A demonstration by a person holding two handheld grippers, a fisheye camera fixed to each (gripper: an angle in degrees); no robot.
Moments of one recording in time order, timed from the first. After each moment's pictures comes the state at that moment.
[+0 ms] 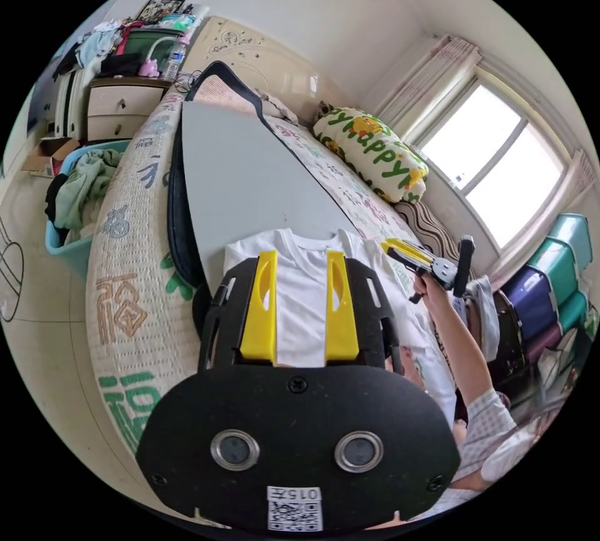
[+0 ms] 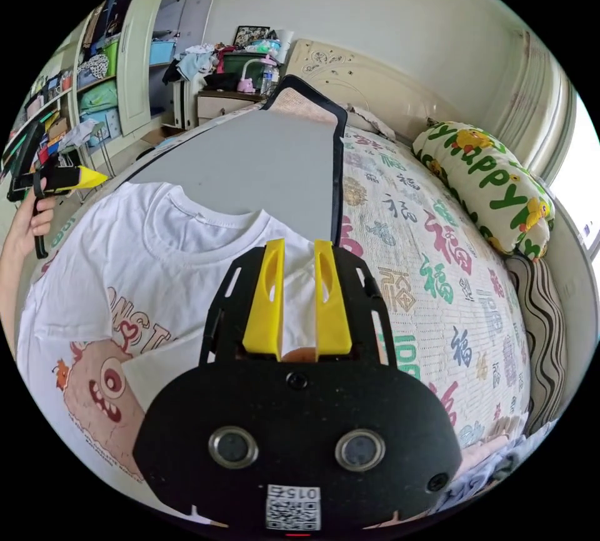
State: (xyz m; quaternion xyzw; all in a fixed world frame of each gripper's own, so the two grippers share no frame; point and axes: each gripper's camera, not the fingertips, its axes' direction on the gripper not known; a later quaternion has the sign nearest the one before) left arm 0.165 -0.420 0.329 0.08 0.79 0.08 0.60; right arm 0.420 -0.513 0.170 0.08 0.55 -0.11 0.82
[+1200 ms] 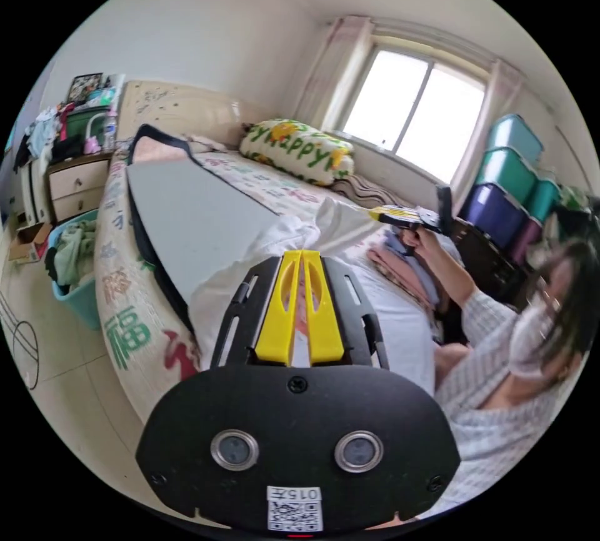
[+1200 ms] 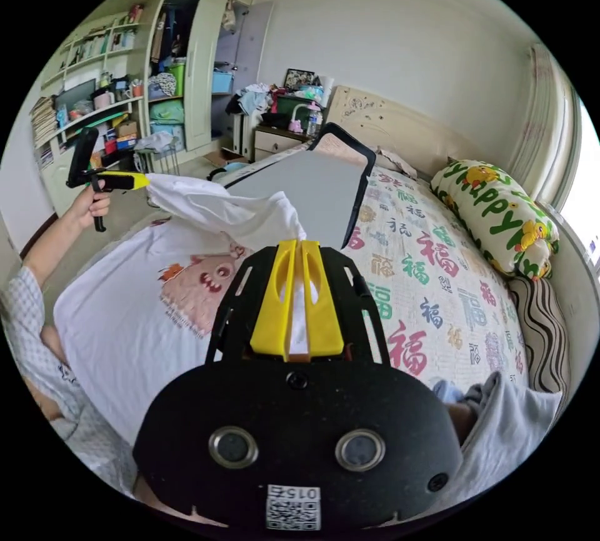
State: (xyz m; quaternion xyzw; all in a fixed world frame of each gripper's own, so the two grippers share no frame) left arm -0.080 -0.224 0.276 0.24 0.81 0.18 0.50; right arm 0.114 -0.305 -0.020 0.11 0.44 -0.22 0.87
